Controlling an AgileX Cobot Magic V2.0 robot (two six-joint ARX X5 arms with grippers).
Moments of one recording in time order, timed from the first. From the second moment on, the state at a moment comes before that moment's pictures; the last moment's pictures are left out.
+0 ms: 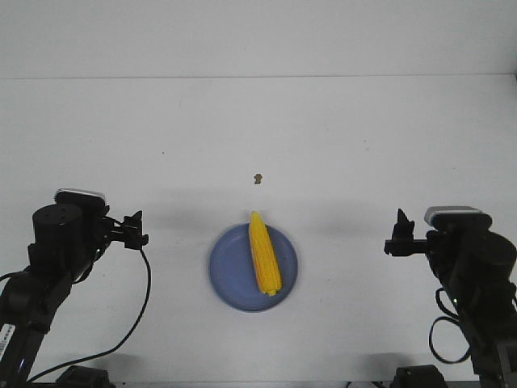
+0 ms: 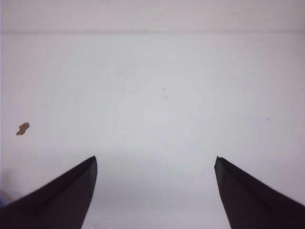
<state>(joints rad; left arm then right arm) -0.15 0.92 0.99 -0.51 0.05 0.01 0.06 0.69 0.95 -0.66 0.00 0.08</state>
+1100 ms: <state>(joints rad) -0.15 0.39 0.65 -0.46 0.05 -0.02 0.06 0.14 0.60 -0.62 0.00 0.09</state>
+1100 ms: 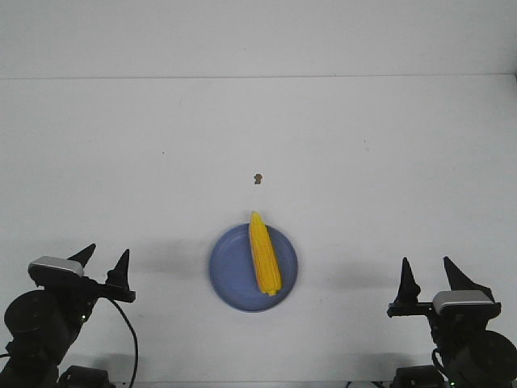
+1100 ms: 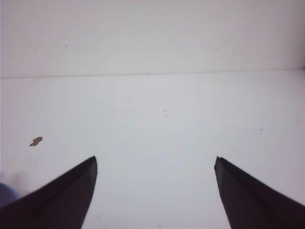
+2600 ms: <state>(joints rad) -0.15 0.38 0.65 -0.46 0.05 -0.02 0.06 0.14 0.60 -0.61 0.00 0.09</state>
